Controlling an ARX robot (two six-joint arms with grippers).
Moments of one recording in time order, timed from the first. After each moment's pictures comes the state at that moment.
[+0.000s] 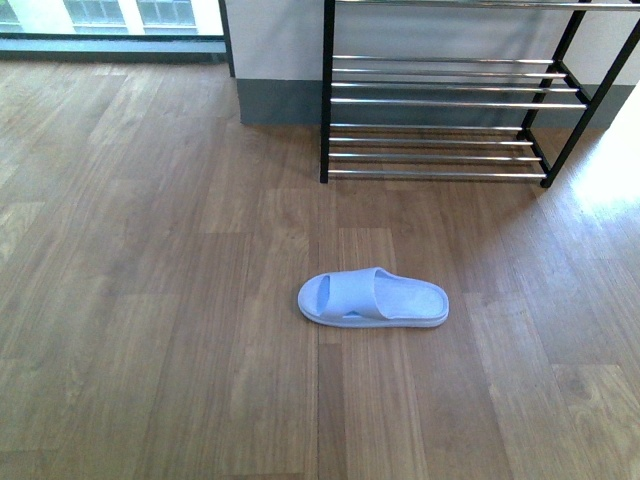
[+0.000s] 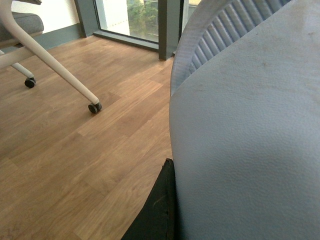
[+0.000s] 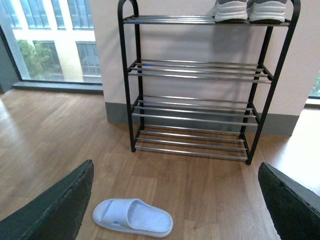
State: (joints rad) left arm 0.16 0.41 0.12 0.13 -0.37 -0.06; right arm 0.00 0.00 0.03 0.00 0.00 -0.01
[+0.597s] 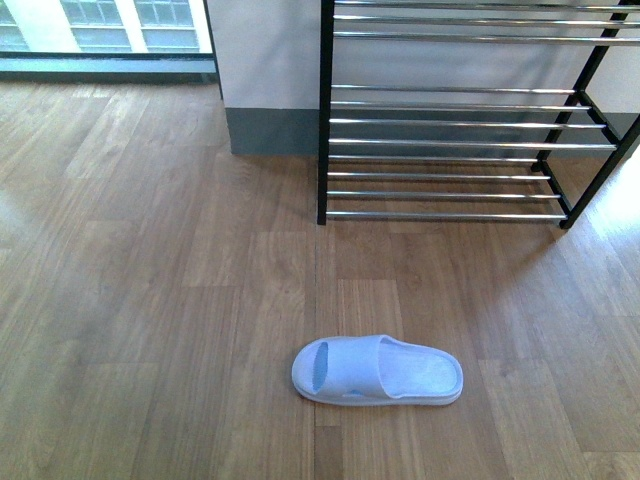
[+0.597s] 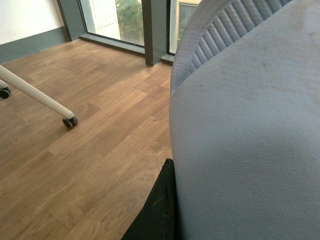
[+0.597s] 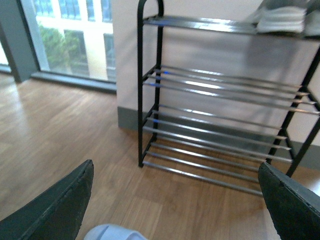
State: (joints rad) left arm 0.16 0.42 0.12 0.13 -0.37 -0.06; right arm 0.03 0.30 0.03 0.21 -0.15 -0.11
